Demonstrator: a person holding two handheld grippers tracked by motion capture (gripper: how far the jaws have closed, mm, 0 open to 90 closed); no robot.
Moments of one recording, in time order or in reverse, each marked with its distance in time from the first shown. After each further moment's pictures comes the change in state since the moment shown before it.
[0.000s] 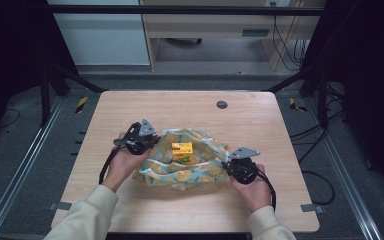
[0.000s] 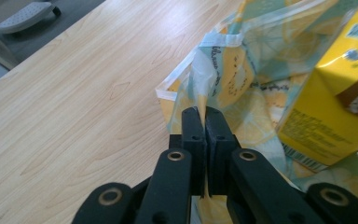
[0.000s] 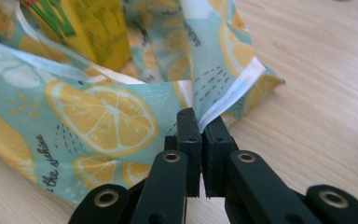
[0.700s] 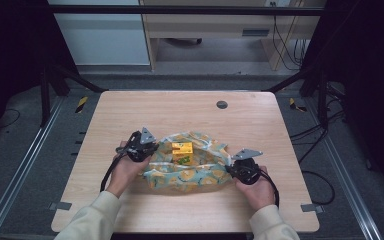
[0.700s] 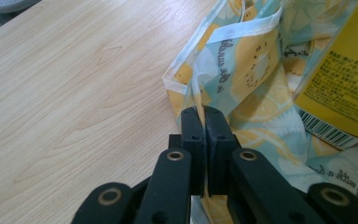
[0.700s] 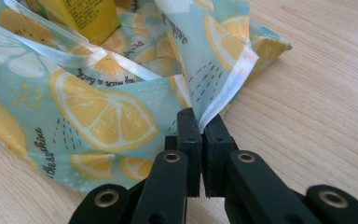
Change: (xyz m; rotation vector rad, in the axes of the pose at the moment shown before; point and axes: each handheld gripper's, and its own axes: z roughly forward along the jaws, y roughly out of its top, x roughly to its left) left arm -0.005 -0.031 0.019 0.024 0.006 -0.044; right arm -0.014 -0.014 0.010 0.054 0.041 0.009
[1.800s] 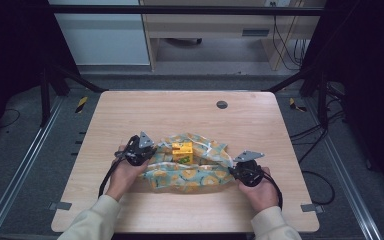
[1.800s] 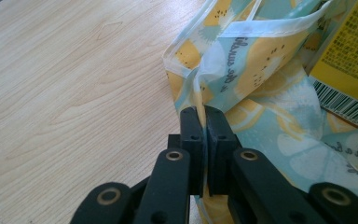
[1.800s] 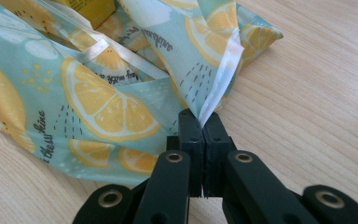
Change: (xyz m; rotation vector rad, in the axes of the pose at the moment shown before) left arm -0.001 -0.016 0.005 0.020 0.020 -0.014; right arm 0.000 -0.004 -0.008 0.024 -0.027 -0.024
